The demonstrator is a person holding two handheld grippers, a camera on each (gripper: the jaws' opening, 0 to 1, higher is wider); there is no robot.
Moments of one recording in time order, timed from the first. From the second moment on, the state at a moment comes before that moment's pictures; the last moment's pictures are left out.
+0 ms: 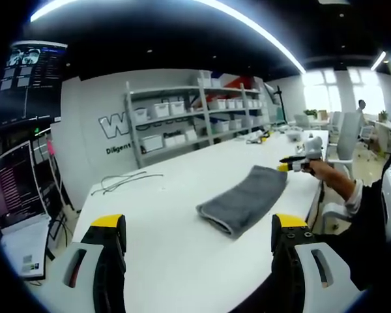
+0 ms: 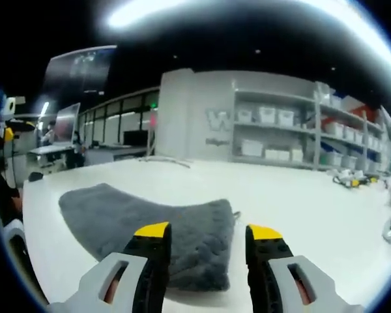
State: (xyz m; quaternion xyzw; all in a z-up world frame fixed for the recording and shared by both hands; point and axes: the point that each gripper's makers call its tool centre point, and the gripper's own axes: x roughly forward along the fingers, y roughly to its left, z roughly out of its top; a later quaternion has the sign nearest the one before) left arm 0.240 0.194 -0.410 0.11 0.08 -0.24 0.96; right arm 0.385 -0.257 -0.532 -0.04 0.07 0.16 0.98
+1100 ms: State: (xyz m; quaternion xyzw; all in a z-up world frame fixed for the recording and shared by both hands) left arm 0.278 0.179 -0.452 0.06 0.13 -0.26 0.95; right arm 0.372 -0.240 -0.554 -0.09 0.14 0.23 0.96
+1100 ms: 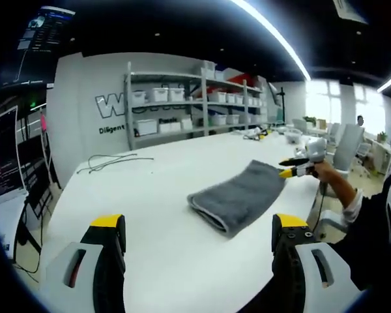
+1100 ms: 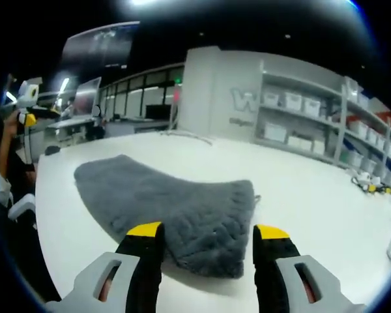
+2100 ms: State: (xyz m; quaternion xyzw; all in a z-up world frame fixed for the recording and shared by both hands) left arm 0.304 0.119 -0.517 0.06 0.20 -0.31 0.93; right arm 0.362 -0.237 -0.570 -0.08 0.17 0.24 0.95
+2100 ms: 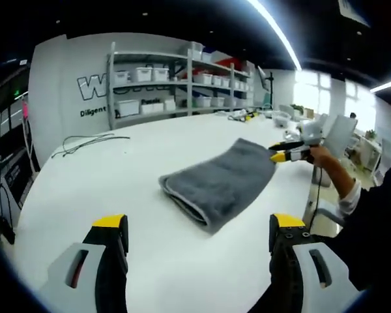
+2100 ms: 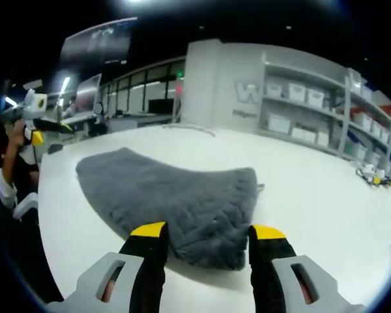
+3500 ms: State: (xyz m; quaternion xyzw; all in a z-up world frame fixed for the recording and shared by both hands) left arm 0.325 0.069 -0.570 -0.03 0.23 -0.35 0.91; right arm 0.354 -0.241 -0.571 -0.09 0.18 0.25 0.95
